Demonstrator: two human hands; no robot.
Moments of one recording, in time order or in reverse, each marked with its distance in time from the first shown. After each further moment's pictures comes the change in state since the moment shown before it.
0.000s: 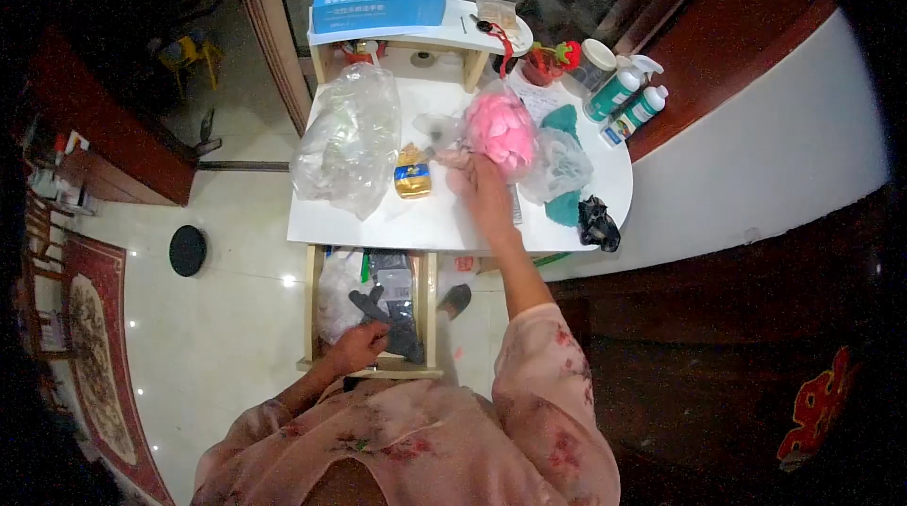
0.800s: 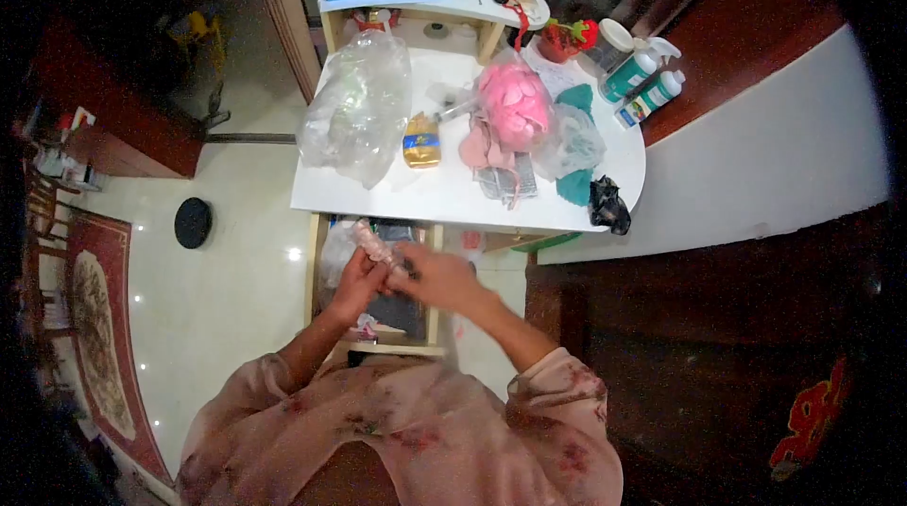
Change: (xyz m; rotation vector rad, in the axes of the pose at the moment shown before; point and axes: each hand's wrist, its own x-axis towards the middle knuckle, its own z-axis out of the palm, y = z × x) left_hand 0.048 0.016 -0.011 -0.924 0.296 0.015; right_hand -0.130 -0.091 -0.018 0.109 -0.718 -0.107
